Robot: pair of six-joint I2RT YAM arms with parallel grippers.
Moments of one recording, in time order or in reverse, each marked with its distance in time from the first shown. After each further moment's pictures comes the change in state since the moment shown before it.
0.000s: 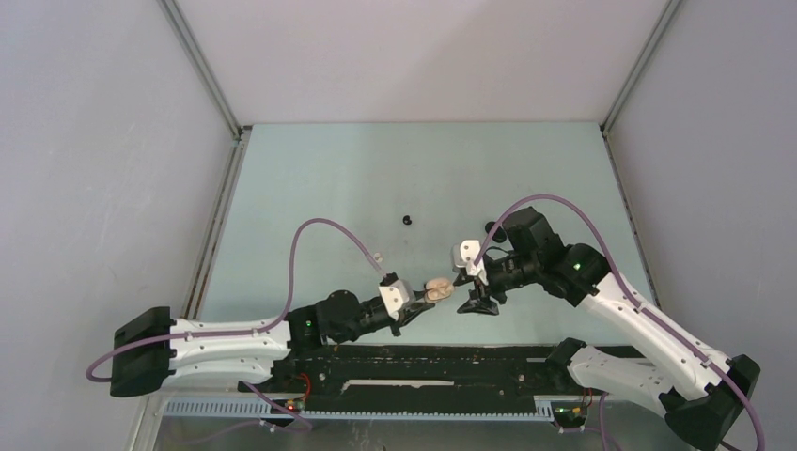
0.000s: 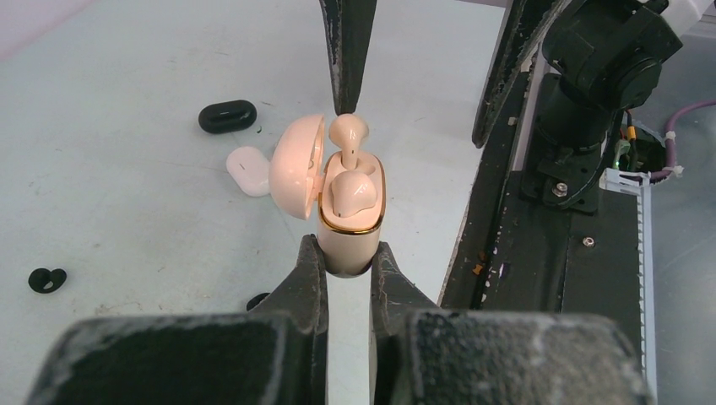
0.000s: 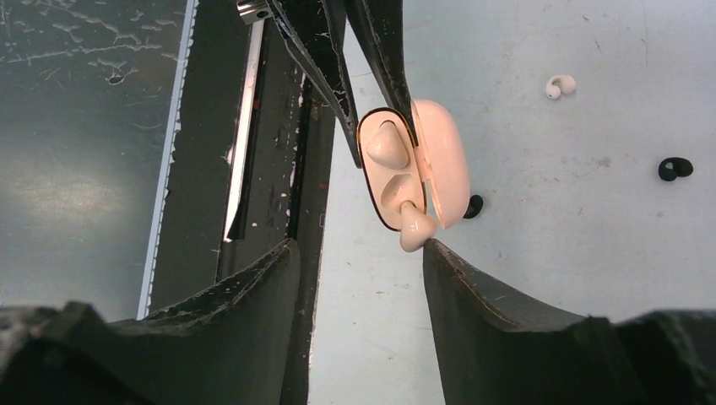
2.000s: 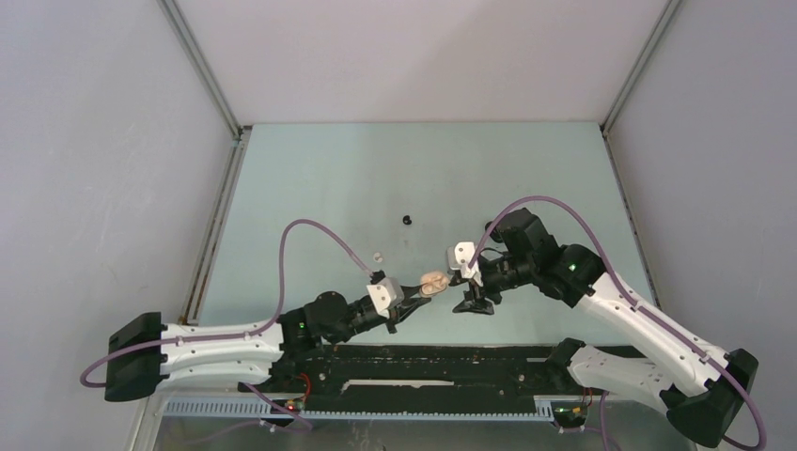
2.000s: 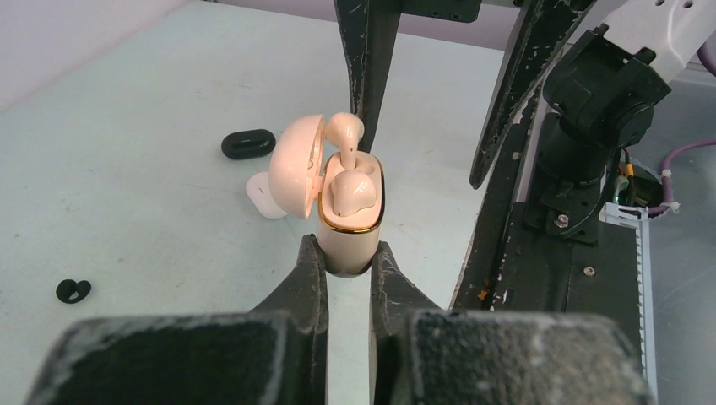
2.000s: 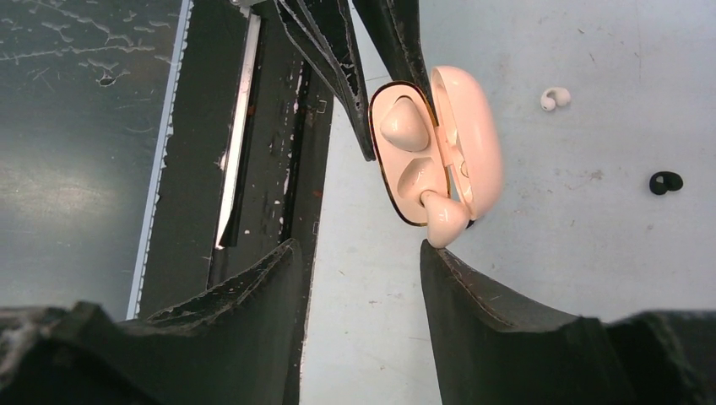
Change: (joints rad) left arm 0.001 -0.074 -0.031 0.045 -0.022 0.000; right arm 0.040 0.013 -0.003 0.046 0.034 0.009
